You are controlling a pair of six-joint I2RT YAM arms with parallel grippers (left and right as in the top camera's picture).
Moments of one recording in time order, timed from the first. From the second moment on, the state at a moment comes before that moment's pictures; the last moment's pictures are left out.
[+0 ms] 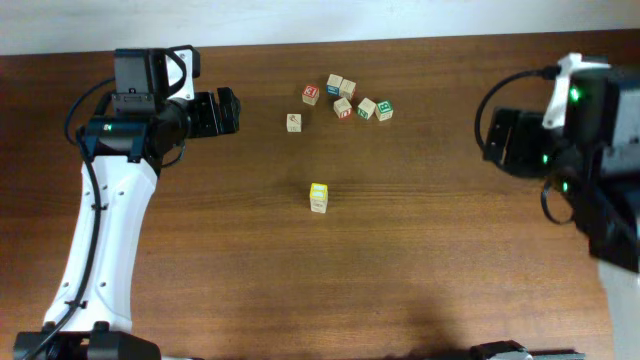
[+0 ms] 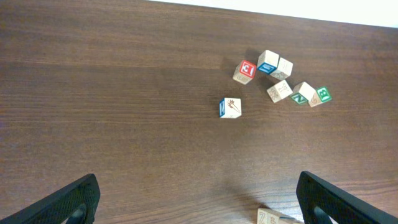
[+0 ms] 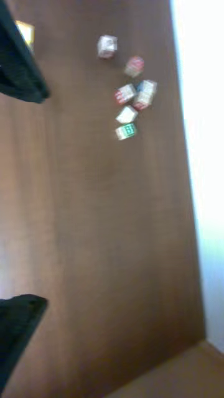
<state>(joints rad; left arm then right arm) -0.05 1.60 1.55 -0.78 0.20 -0.13 0.07 1.19 1.65 -1.13 0.18 0.13</state>
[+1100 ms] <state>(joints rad) -0.05 1.60 1.55 -0.78 0.20 -0.13 0.03 0.02 0.02 -0.08 0.01 0.06</state>
